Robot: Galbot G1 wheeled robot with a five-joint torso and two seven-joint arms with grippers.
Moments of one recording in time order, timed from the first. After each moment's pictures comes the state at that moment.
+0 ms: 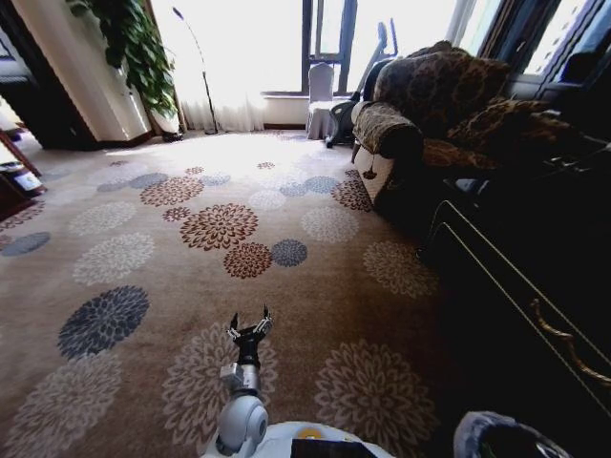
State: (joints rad) left arm 1.57 -1.46 -0.28 -1.92 -0.30 -0.24 -0.36; right arm -2.50 1.49 1.07 2.00 0.70 0.20 -0.02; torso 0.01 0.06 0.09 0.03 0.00
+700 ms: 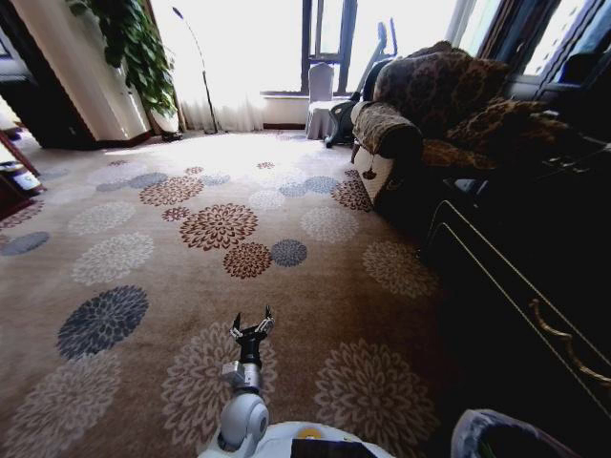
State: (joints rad) left arm 1.57 -1.45 -0.27 -1.91 -0.30 -0.23 -0.36; right arm -2.53 1.57 1.03 2.15 0.61 0.26 -0.02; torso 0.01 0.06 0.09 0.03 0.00
